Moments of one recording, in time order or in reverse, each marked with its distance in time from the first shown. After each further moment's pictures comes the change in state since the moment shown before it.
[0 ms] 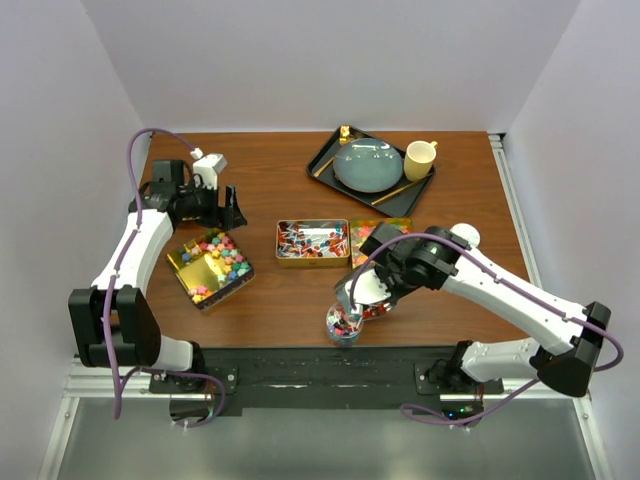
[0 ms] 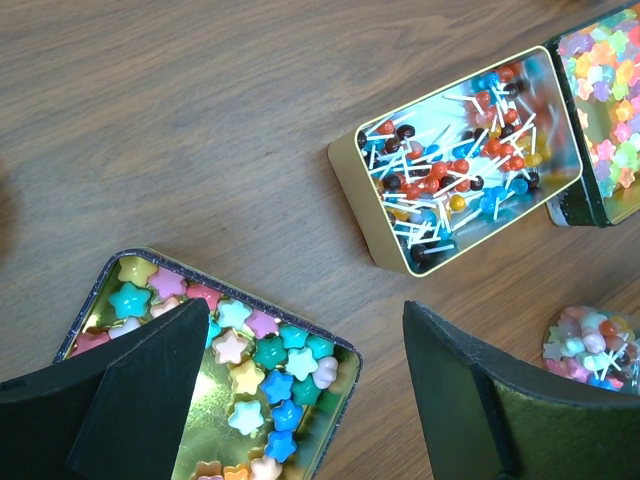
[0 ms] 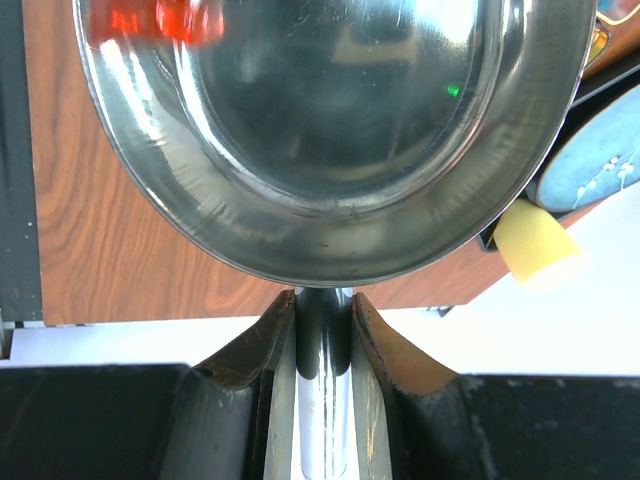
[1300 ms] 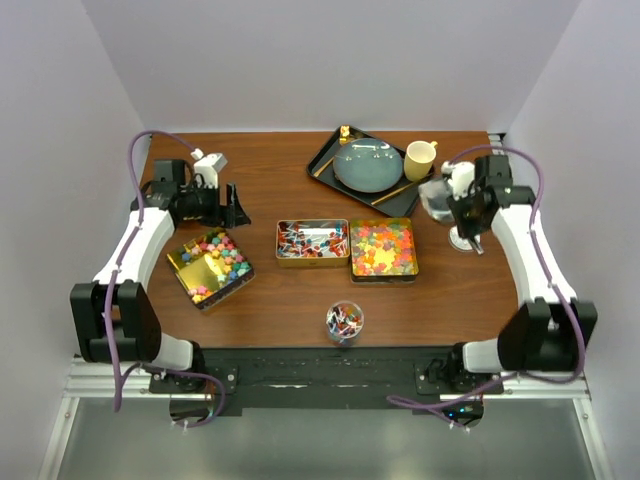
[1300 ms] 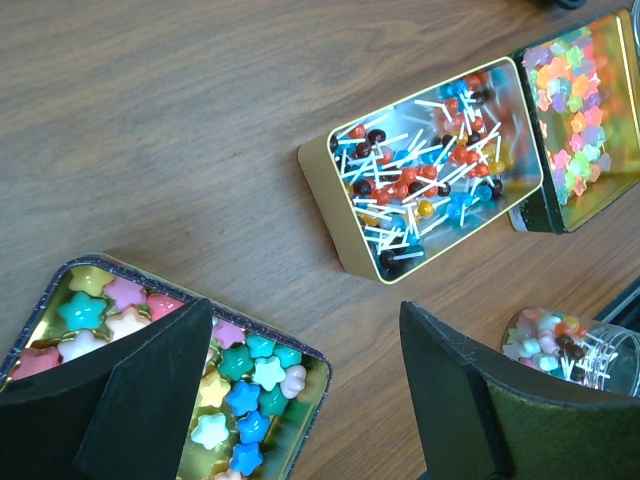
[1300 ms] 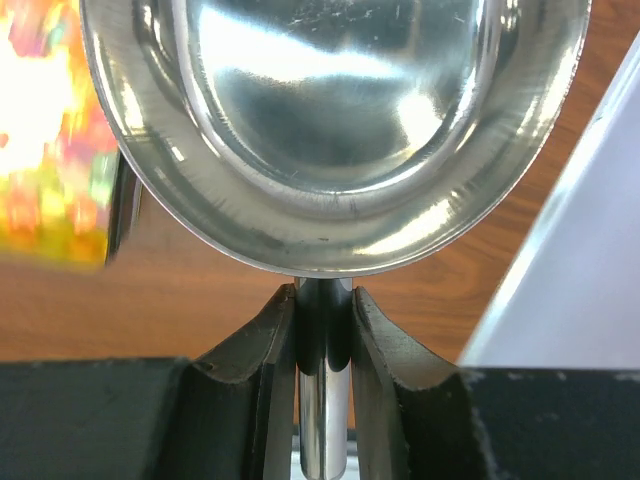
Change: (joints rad) left arm 0.000 0.023 0.000 0.014 0.059 -0.069; right arm -0.974 0.130 -0.021 0.422 -0.245 0.716
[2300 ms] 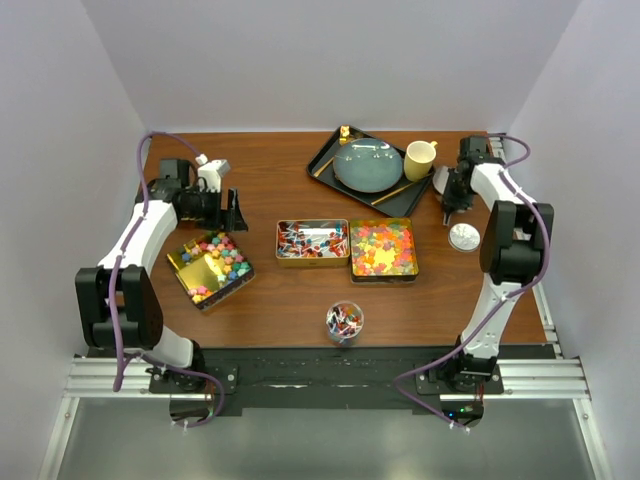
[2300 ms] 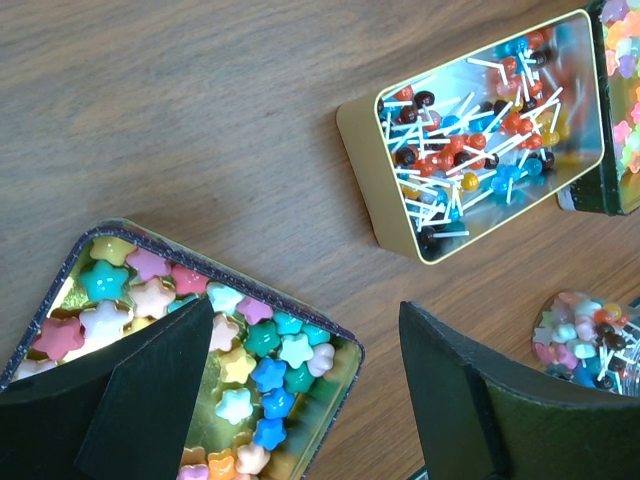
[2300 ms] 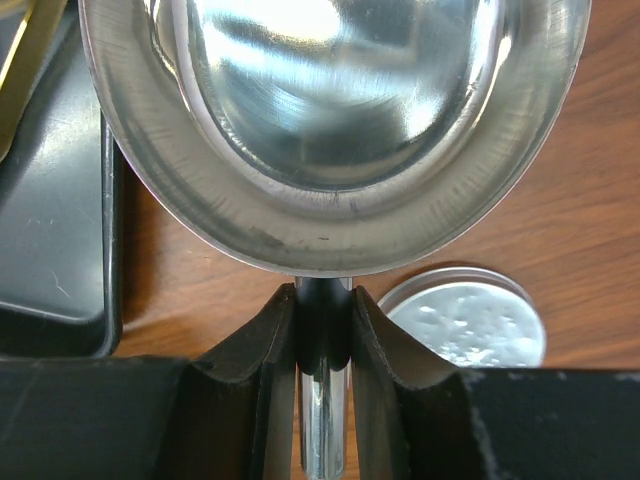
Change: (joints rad) left arm 0.000 0.079 0.031 -0.084 -0.061 0.058; right arm -0.062 0.645 0.326 0.250 0.045 0.638
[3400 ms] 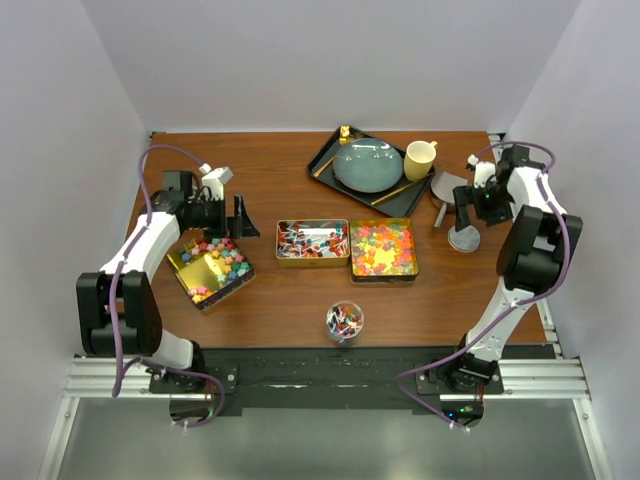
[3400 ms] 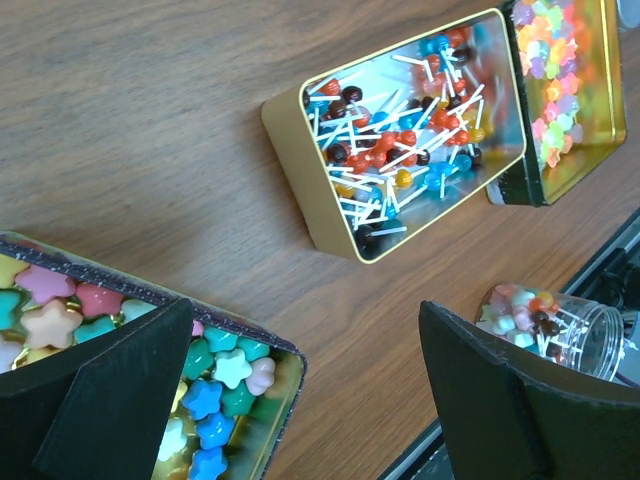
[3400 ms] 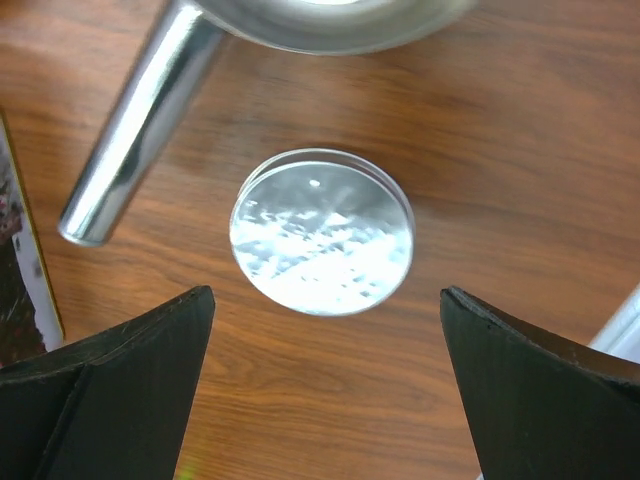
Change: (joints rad) left arm -0.007 -0.038 -0.124 0.124 0.140 -0.094; right arm -0.207 -0.051 -0.005 -0.245 -0.282 -0.679
